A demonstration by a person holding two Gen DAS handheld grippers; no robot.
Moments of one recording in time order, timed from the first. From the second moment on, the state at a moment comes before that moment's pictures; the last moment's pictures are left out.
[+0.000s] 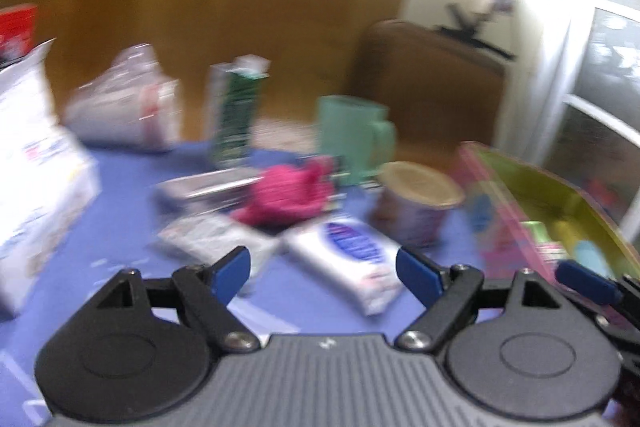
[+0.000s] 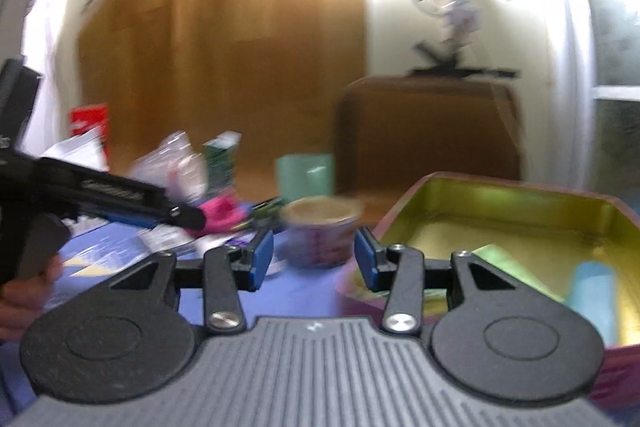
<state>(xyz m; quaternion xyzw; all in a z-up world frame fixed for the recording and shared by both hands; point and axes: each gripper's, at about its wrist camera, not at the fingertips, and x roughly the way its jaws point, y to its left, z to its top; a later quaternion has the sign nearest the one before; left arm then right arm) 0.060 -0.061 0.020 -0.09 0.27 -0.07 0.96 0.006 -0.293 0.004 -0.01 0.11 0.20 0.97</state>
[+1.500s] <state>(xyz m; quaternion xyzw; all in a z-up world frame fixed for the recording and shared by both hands) 0.049 0.048 -0.008 -0.24 0.25 0.04 0.94 0.123 -0.132 -0.008 -0.16 0.22 0.37 0.89</state>
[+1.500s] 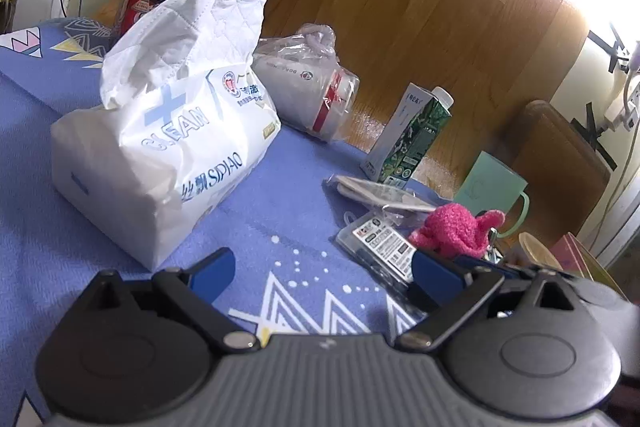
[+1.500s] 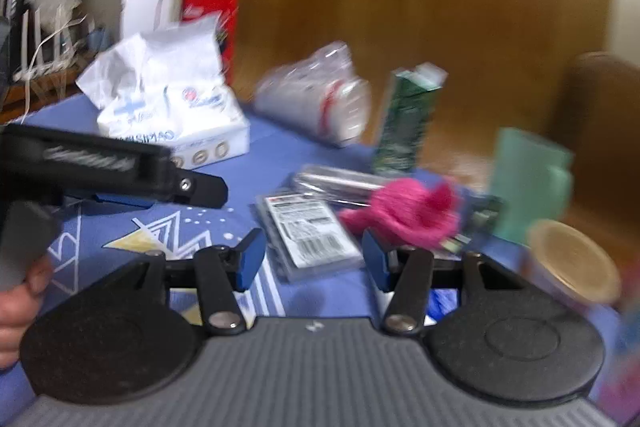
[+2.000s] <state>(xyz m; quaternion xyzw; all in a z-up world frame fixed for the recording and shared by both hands) 0.054 0.041 -0.009 -0.23 0.26 0.01 0.94 0.073 -0.163 -0.020 -0.13 0.25 0.38 0.88</state>
